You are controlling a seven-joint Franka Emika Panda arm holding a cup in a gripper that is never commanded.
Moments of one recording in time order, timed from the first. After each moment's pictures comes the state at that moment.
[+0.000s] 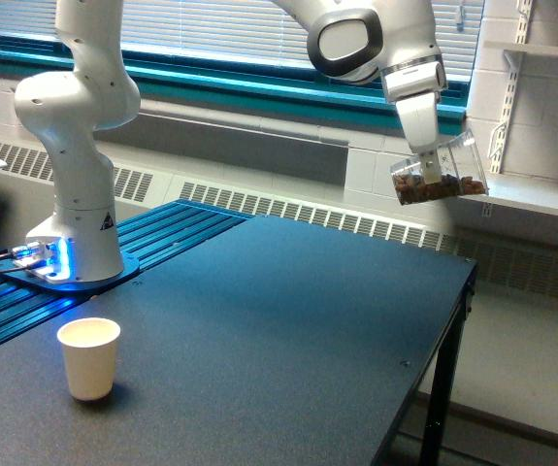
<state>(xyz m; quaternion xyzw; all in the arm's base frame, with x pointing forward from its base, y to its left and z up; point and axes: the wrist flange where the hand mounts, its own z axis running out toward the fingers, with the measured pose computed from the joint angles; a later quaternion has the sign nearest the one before) 0.620 0.018 0.410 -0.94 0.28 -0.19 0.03</state>
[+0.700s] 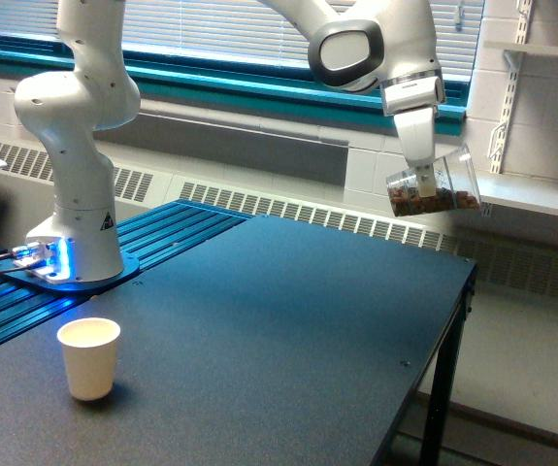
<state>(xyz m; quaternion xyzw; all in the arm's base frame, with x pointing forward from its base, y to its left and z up) 0.620 0.016 0.392 -0.94 0.28 -0.18 0.01</state>
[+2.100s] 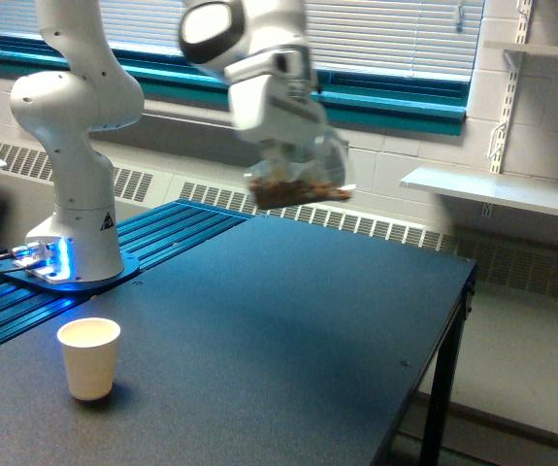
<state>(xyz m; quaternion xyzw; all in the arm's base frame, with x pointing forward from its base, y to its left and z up) 0.465 -0.136 0.407 -0.88 0.40 -0.24 -0.06</state>
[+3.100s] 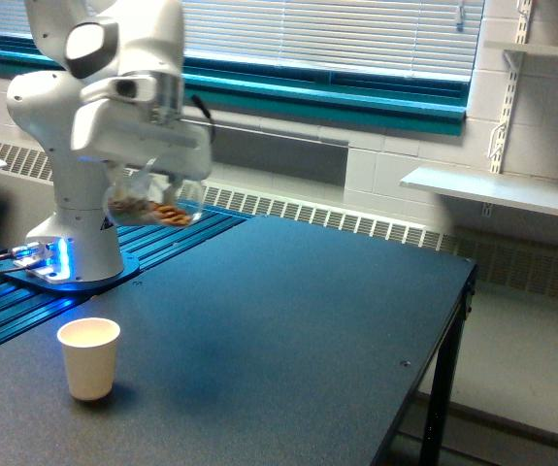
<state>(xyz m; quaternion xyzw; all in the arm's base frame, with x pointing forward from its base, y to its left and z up) 0.297 -0.199 0.358 -0.82 0.52 -0.20 -0.10</state>
